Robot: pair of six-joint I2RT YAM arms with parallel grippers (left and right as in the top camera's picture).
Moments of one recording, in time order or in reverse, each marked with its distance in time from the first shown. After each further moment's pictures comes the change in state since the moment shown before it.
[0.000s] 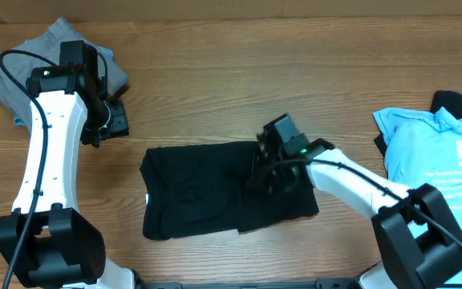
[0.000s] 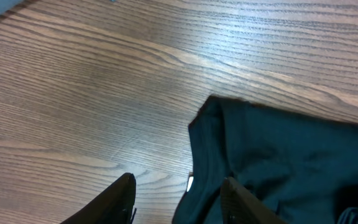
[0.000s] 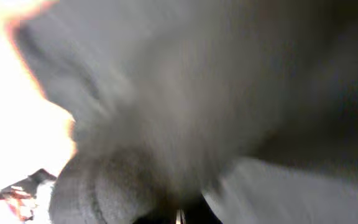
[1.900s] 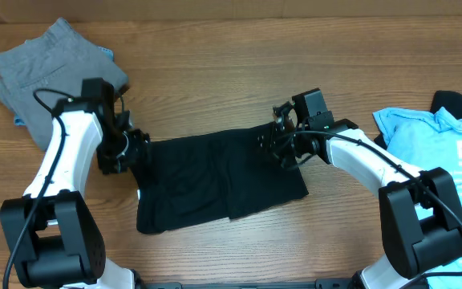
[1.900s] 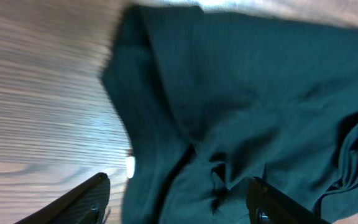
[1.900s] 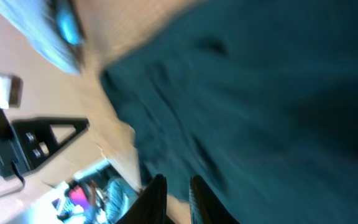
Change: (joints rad) left arm 0.000 0.000 -0.333 0.180 0.195 0.023; right arm -0.193 0.074 0.087 0.029 -0.233 -0.016
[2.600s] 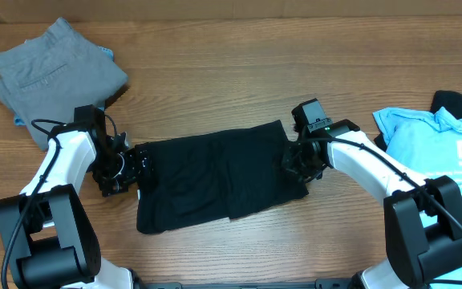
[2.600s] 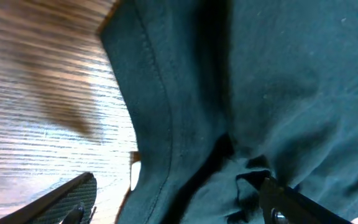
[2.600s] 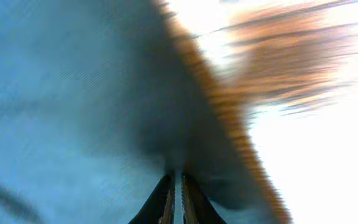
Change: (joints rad) left arm 0.100 0.000 -0.208 0.138 0.105 0.043; right arm 0.012 -0.039 0.000 -0.348 0.580 -0.101
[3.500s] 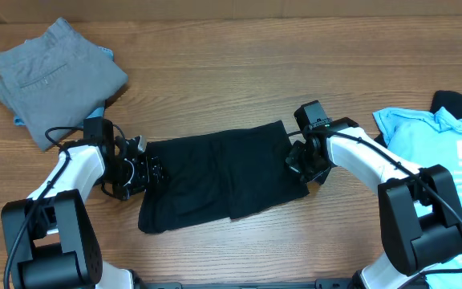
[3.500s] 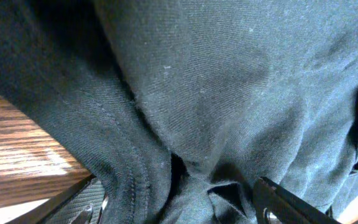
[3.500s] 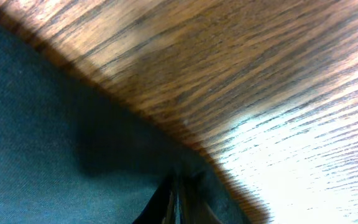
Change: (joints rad) left arm -0.032 -0.030 -0.155 0.193 0.156 0.092; right arm -0.024 0.056 0.008 -0.051 0.065 0.211
